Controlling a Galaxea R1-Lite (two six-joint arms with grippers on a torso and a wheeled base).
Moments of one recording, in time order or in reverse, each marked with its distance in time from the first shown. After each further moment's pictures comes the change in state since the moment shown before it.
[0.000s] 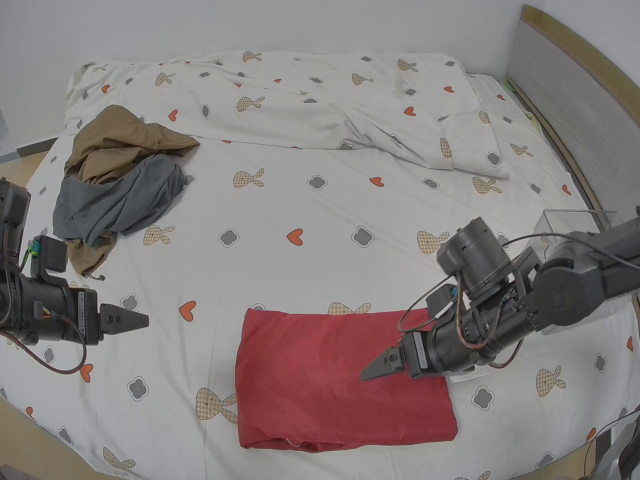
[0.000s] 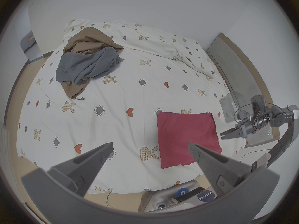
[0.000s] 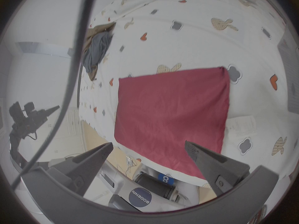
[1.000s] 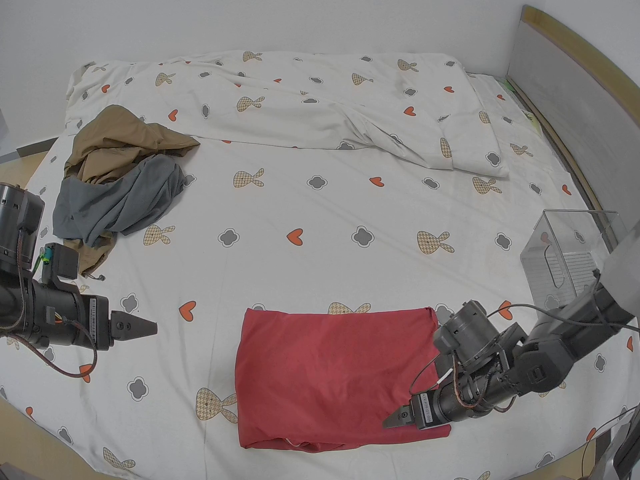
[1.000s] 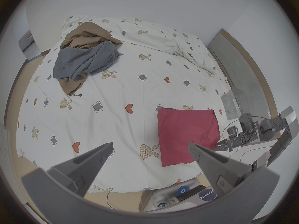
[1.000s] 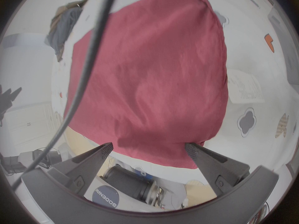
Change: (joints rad) left arm -0.009 0.040 0.021 -0.022 0.000 0.000; right arm 0.008 0.101 0.336 -0.290 -0.122 0.005
